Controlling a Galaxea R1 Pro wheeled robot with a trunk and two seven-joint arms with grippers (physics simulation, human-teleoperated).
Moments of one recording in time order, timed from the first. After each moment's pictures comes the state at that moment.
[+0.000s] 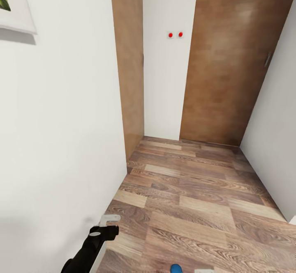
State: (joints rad) left arm -0.35 -0.10 -0.04 -0.81 0.00 0.38 0.19; right arm -0.24 0.11 0.07 -0.39 0.00 0.02 -0.27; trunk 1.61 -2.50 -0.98
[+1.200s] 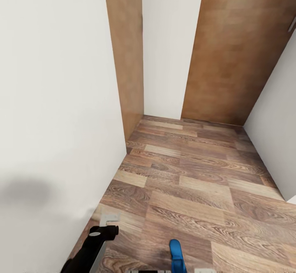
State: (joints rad) left arm -0.35 -0.10 -0.04 -0.81 -0.01 0.38 0.19; right arm -0.24 0.11 0.07 -0.39 0.00 0.00 -0.27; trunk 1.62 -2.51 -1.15
